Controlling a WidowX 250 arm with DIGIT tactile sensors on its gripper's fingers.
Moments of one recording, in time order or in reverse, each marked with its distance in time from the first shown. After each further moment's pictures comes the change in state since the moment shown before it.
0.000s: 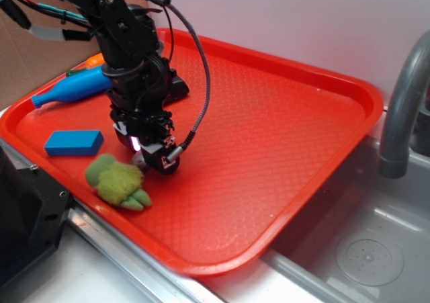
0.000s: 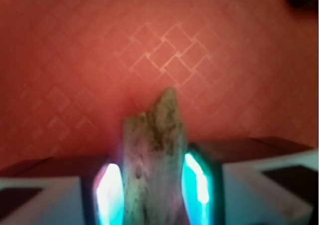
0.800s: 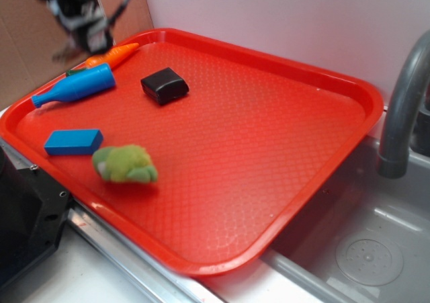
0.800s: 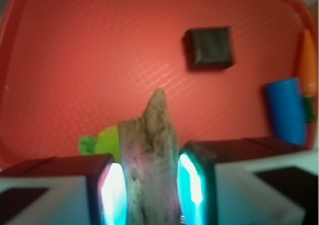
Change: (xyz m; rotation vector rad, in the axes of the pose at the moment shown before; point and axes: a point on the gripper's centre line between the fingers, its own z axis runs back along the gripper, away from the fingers) arm -0.008 0.028 0.155 0.079 -0.081 -0.128
